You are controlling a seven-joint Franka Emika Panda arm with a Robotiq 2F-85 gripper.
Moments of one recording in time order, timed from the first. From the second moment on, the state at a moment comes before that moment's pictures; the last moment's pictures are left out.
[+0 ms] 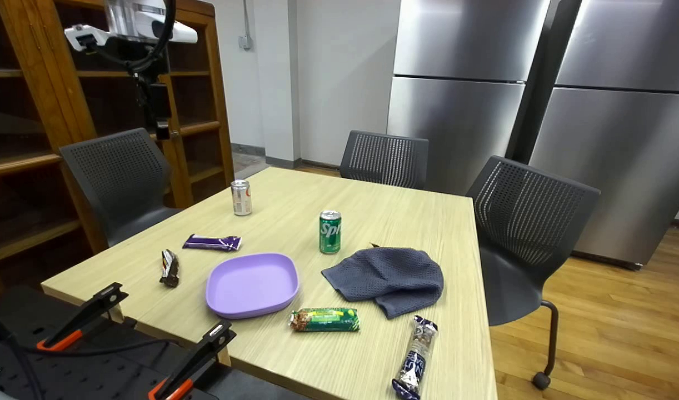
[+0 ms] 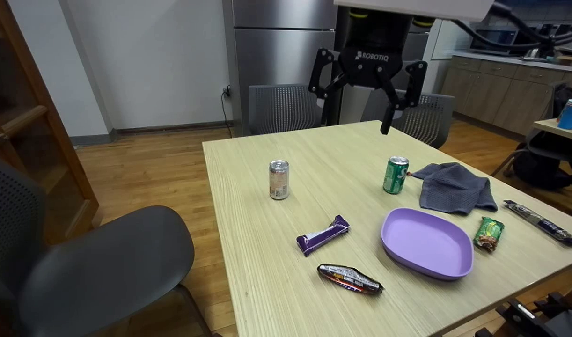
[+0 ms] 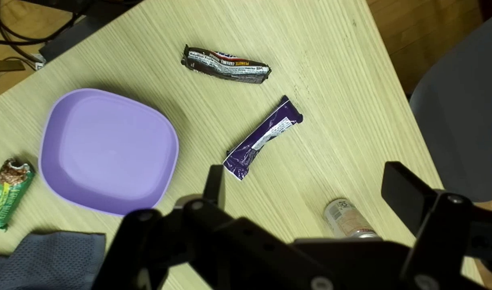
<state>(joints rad) 0.18 -0.06 0.21 -2.42 0.11 2.41 0.78</state>
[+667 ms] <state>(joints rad) 0.19 0.11 0.19 -2.37 0.09 2.51 0.94</state>
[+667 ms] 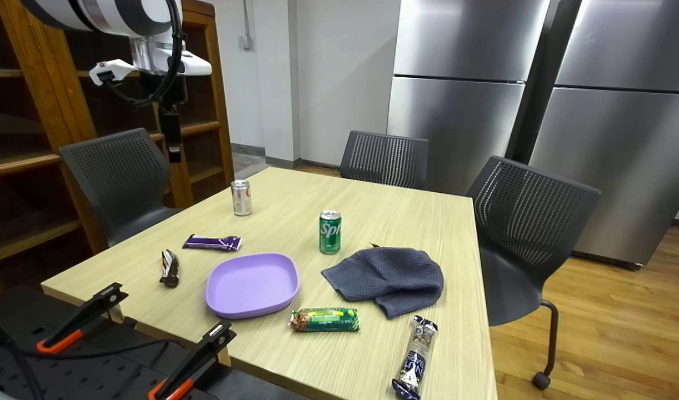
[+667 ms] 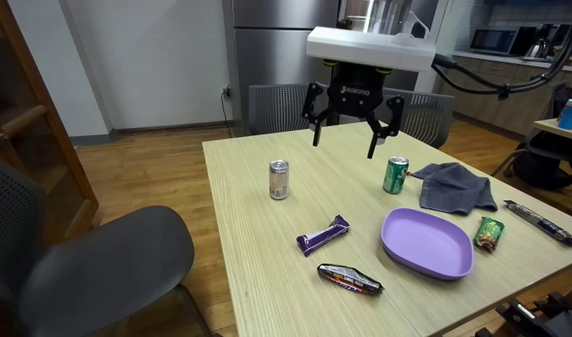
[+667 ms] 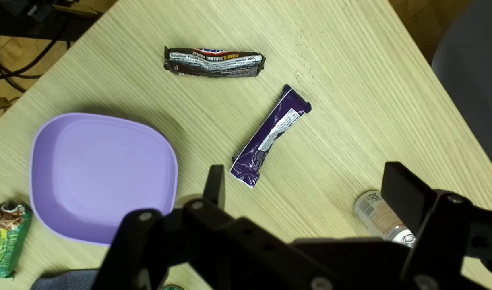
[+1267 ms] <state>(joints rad) 0.24 0.25 0.13 -2.34 0.04 2.57 1.07</state>
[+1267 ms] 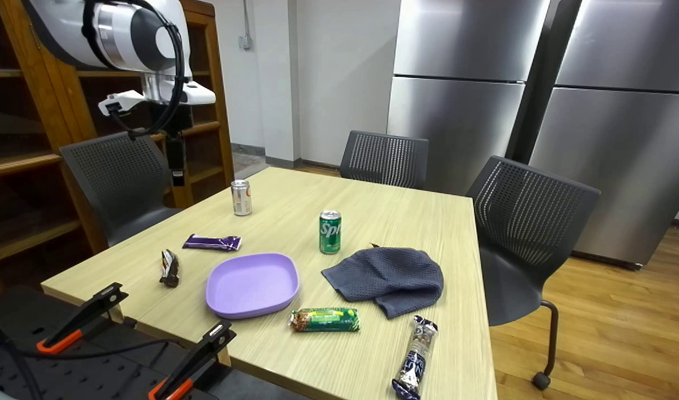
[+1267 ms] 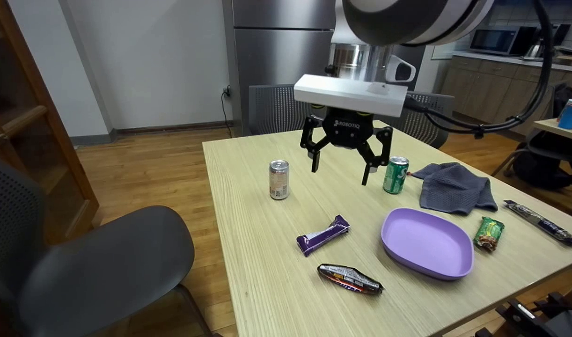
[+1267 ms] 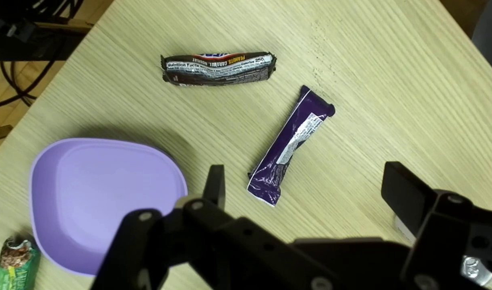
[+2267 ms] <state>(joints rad) 0.31 0.41 0.05 -2.25 -0.03 2.59 1.26</state>
